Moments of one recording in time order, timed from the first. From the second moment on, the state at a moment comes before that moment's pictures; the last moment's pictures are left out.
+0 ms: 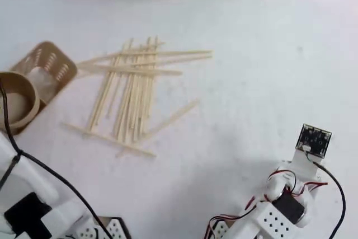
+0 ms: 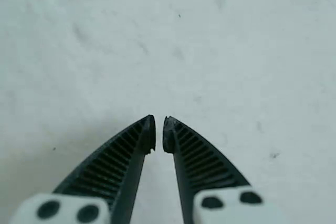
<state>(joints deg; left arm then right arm) -46.7 -12.9 -12.7 102.5 -12.4 40.2 -94.0 96.8 54.8 23.2</state>
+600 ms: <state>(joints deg) -47.0 -15.0 -10.5 96.6 2.0 40.2 -94.0 96.8 54.8 23.2</state>
